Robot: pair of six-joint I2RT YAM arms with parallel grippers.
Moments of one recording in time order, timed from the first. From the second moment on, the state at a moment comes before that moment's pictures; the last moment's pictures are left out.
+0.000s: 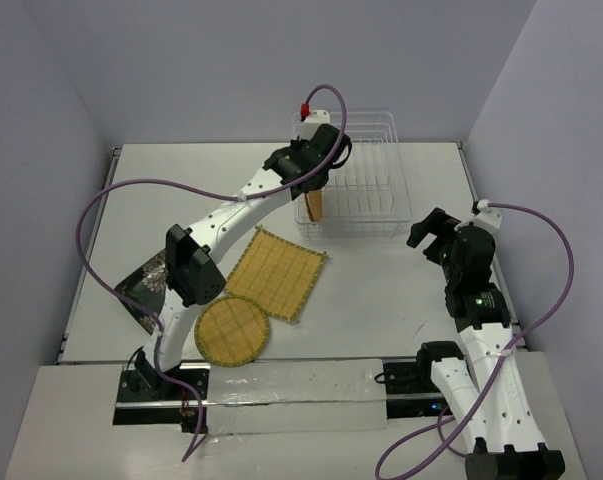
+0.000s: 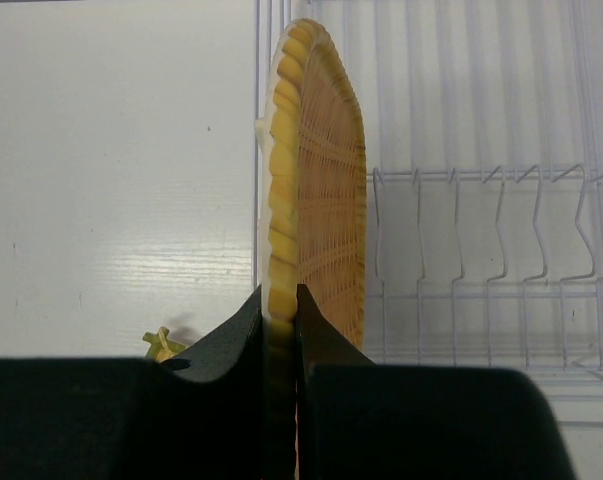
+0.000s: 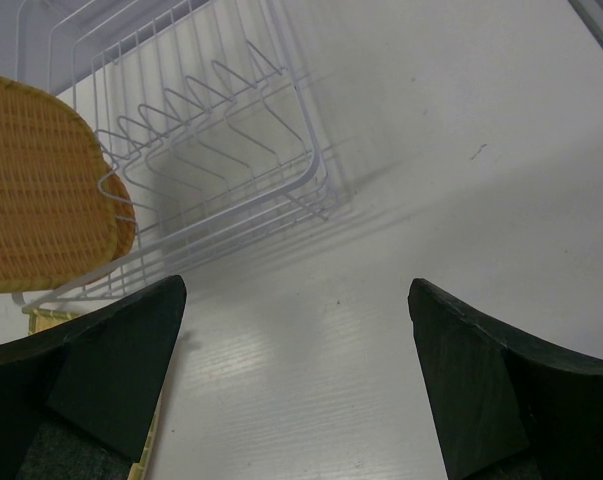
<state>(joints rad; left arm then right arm) -0.85 2.21 2.34 -0.86 -0.70 -0.48 0.01 0.61 0.67 -0.40 0.14 0.47</state>
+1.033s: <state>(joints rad) -0.84 2.26 2.34 -0.80 -0.61 -0.44 0.01 0.63 0.66 -0.40 0.14 0.47</state>
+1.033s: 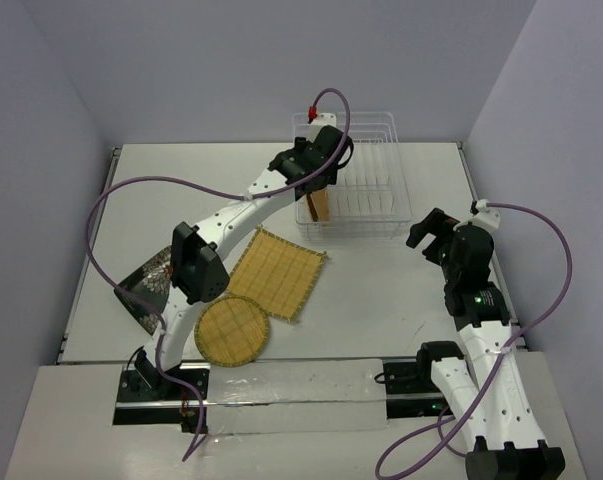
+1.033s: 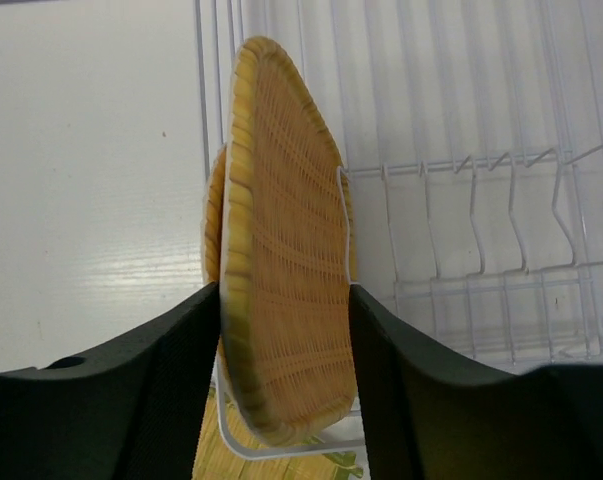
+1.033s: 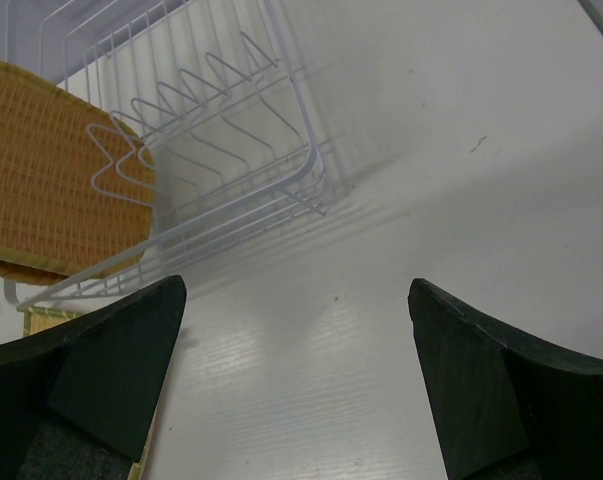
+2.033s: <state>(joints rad) -0.56 1.29 1.17 -0.50 -0.18 -0.46 0.01 0.59 0.65 -0.39 -0.02 0.47</state>
